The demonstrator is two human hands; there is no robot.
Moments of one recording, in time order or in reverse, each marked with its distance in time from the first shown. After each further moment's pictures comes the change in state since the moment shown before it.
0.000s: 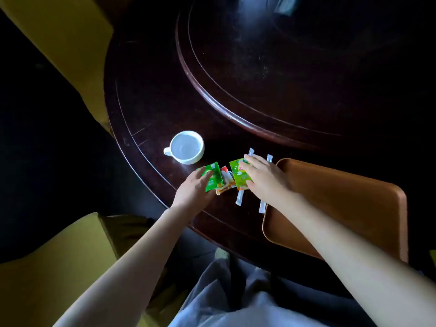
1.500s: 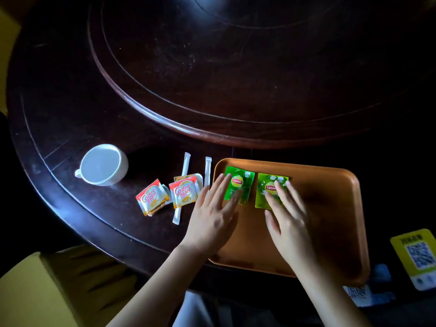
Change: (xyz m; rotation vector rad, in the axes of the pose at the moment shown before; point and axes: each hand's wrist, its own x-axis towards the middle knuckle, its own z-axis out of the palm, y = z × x) left_hand 0.018 0.140 0.103 0.215 0.114 0.476; right_hand -0.134 0.122 0.068 0.057 0.594 0.300
